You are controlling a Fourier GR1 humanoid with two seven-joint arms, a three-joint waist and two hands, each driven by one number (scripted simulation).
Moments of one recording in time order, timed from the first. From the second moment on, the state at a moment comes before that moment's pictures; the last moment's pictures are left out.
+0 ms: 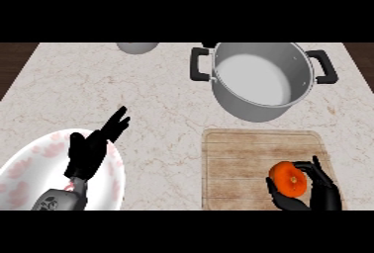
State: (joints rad) left arm -0.10 0.23 -0.17 -1.45 0.09 -0.07 0.16; right arm 0.25 -0.14 0.11 -1.47 -0.10 -0.44 -0.33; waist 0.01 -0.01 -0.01
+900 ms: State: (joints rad) left arm -0.16 0.20 -0.20 -1.43 0.09 -0.10 0.19; right arm -0.20 -0.78 -0.03 -1.07 -0.21 0.44 -0.63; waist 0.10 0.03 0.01
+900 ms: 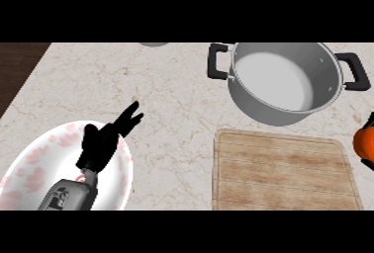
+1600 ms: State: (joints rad) left arm -0.16 0.19 -0.19 -1.42 0.08 -0.10 0.17; right arm -0.65 -0.87 0.03 -0.70 0.03 0.39 -0.76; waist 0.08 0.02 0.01
